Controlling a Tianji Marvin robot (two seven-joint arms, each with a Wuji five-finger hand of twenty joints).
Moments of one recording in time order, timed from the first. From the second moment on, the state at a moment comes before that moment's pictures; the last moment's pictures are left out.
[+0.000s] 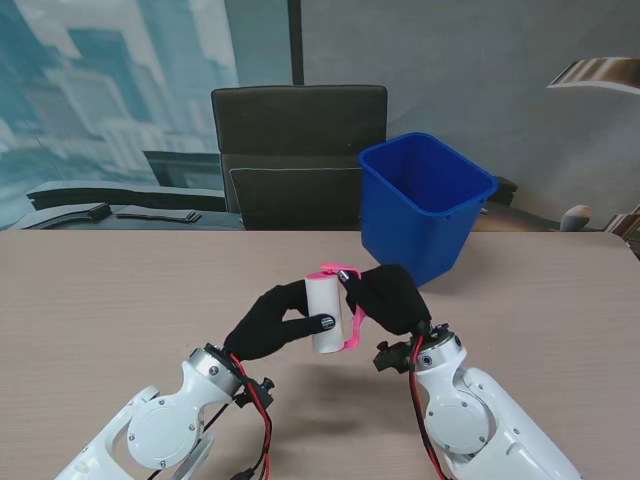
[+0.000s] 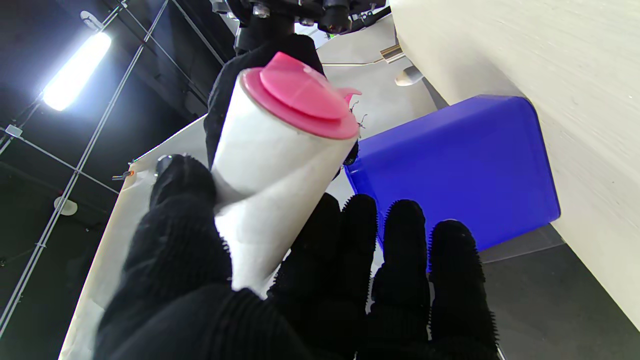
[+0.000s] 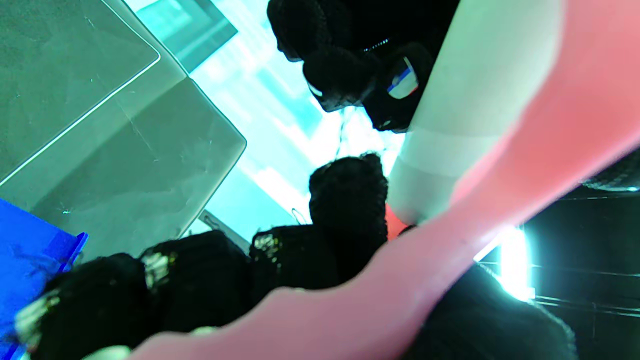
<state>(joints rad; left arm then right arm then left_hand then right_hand) 1.69 -1.14 -1.09 -1.83 0.08 -0.31 0.01 -1.60 -1.19 1.13 -1.62 -0.61 -0.56 -0.49 0.87 -0.26 -0.02 -0.06 0.56 0.43 0.92 0.84 0.61 0.28 0.62 0.53 0.40 0.29 0.66 0.65 0.13 0.27 1.04 0.72 0.46 0.03 0.59 0.08 1.28 0.08 1.14 0.68 1.45 0.15 1.53 0.95 1.32 0.36 1.67 1.23 1.20 0.69 1.91 0.95</state>
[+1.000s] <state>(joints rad) 1.69 -1.14 -1.10 -1.82 0.21 -0.33 0.08 -1.60 -1.19 1.15 -1.63 -0.65 -0.54 -0.50 0.78 -0.39 0.16 0.03 0.60 0.43 0.99 0.77 0.66 0.28 0.64 0.60 0.46 0.29 0.70 0.65 0.18 0.27 1.09 0.72 0.46 0.11 0.24 0.03 1.13 0.12 0.70 0.71 1.42 0.19 0.99 0.70 1.32 0.36 1.36 0.70 1.08 0.69 1.65 0.45</state>
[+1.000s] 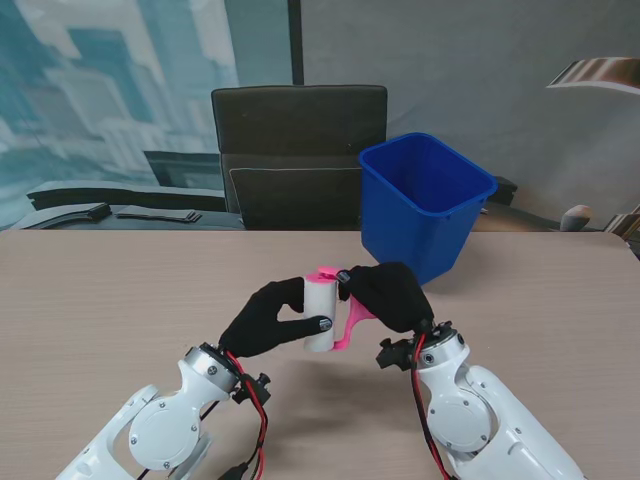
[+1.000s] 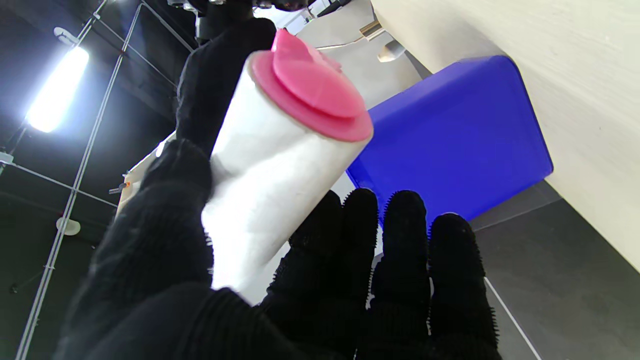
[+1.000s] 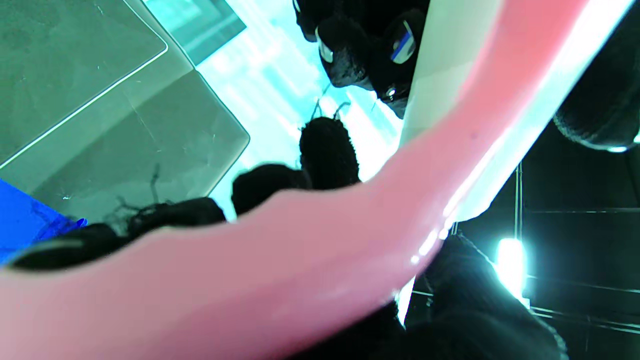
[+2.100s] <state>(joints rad) 1.60 -1.14 -1.14 -1.64 0.70 -0.63 0.32 -1.68 -1.18 1.26 -1.72 -0.72 -0.53 -0.52 0.74 -0.43 0.23 0.06 0.61 0.43 1.03 0.73 0.67 0.28 0.64 0.63 0.47 0.30 0.71 0.65 0.20 0.27 1.10 0.70 0.55 -0.17 0.42 0.03 0.88 0.09 0.53 0.71 1.04 0.22 0.76 0.56 1.11 0.37 0.71 0.51 0.61 0.65 1.39 0.54</state>
